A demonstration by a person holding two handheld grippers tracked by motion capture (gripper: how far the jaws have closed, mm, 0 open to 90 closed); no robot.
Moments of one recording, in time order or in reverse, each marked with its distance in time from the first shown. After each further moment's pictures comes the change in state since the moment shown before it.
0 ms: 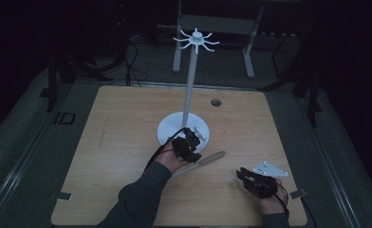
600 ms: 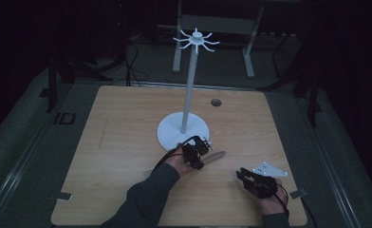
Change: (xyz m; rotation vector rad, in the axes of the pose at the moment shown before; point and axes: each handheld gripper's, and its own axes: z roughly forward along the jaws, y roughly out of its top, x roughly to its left) left arm -0.012 0.006 0.045 0.161 -0.022 0.061; right arm 0.000 -0.001 0.000 0.004 -0.001 -0.007
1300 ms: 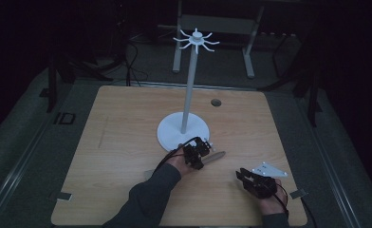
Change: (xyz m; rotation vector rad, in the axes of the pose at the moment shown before) left arm -0.002 0.001 0.002 -0.001 0.016 0.005; right arm 0.001 0.000 0.001 0.002 -0.003 0.001
